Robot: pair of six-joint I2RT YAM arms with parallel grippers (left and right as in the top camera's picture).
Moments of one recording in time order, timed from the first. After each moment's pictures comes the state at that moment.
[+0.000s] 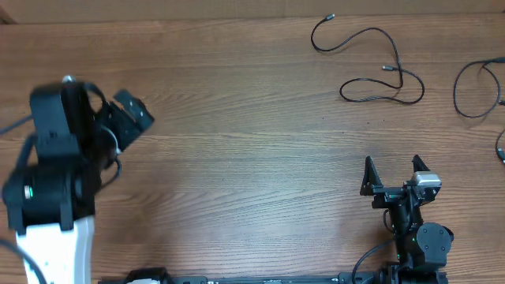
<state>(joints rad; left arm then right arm) 0.07 1.13 1.47 -1.15 0.01 -0.67 -0.08 0.01 0.02 -0.02 -0.12 0.07</state>
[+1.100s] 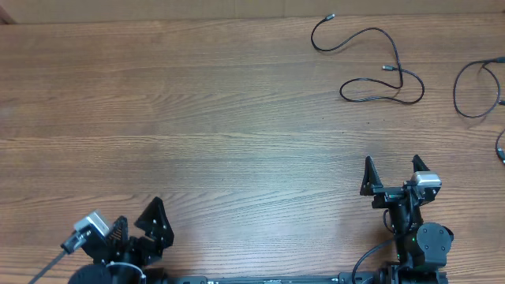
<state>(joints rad) 0.05 0.09 0.73 -1.05 0.07 -0.67 -0.08 0.01 0.02 -0.02 -0.12 0.07</state>
